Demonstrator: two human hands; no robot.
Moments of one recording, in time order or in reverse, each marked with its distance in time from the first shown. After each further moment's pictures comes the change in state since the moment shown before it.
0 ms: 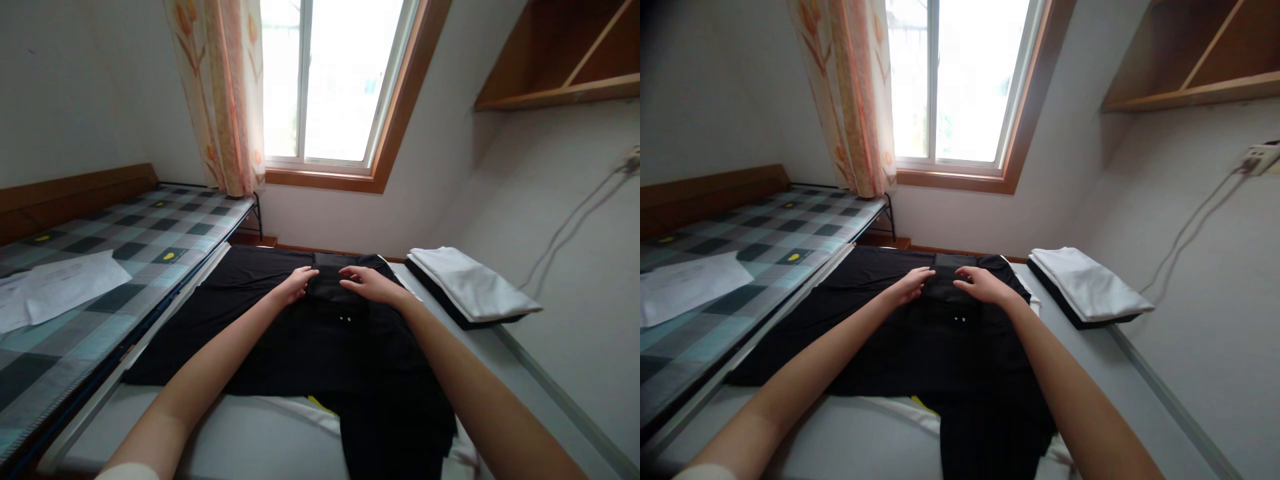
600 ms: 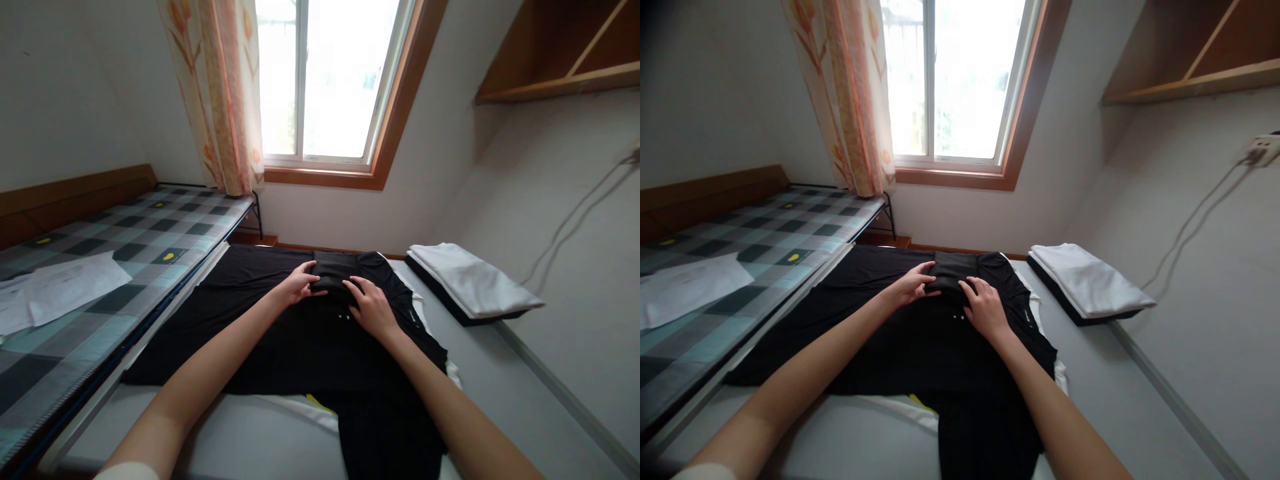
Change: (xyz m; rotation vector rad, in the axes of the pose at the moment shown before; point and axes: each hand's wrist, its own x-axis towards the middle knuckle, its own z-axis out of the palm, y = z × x) left_hand -0.010 0.003 0.009 -0.242 -0.056 -0.039; right_hand -0.049 0.036 0.058 -0.559 0.366 -0.201
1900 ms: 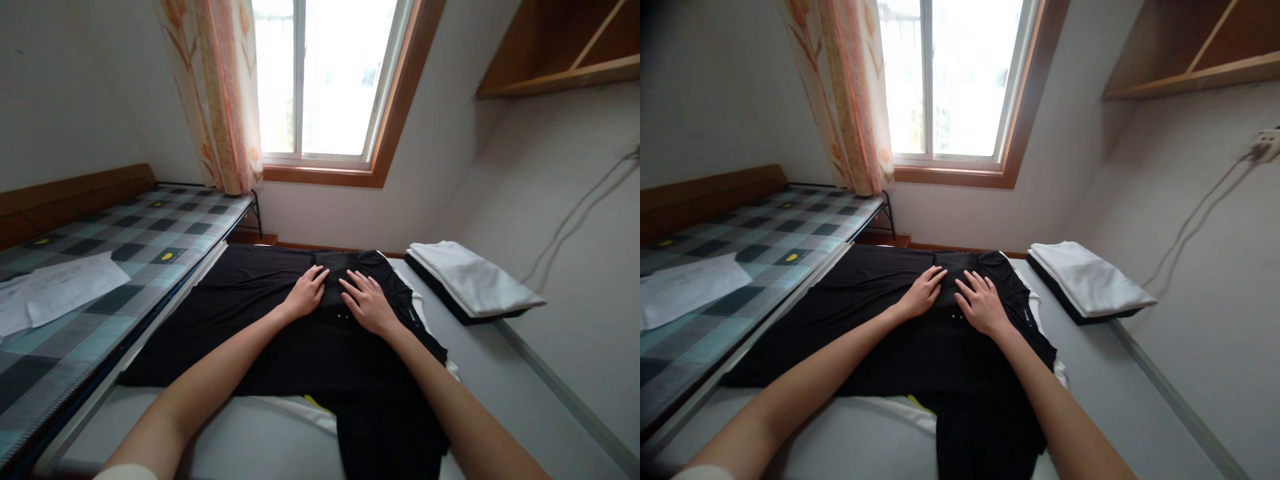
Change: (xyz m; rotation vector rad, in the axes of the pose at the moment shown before) left_hand 0.016 -0.046 -0.011 1.360 0.075 0.877; right_hand 0.006 0.003 0.004 -0.004 -0.127 0.024
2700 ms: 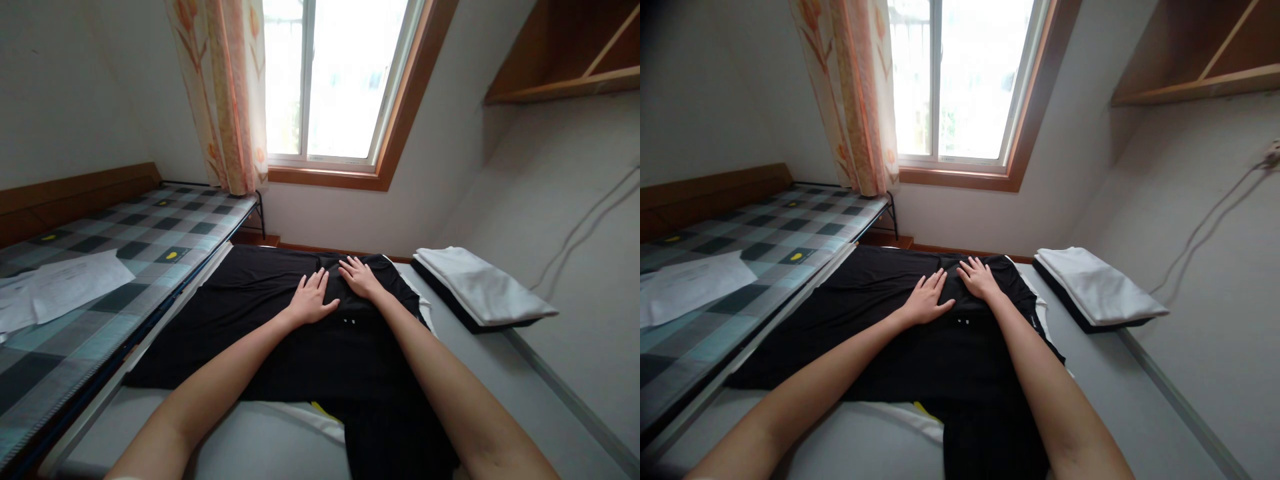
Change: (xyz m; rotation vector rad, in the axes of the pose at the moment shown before) left_hand -0.008 0.005 0.001 0.255 -0.185 -0.114; right_hand 0.087 0.037 0.032 0.085 -0.261 0.191
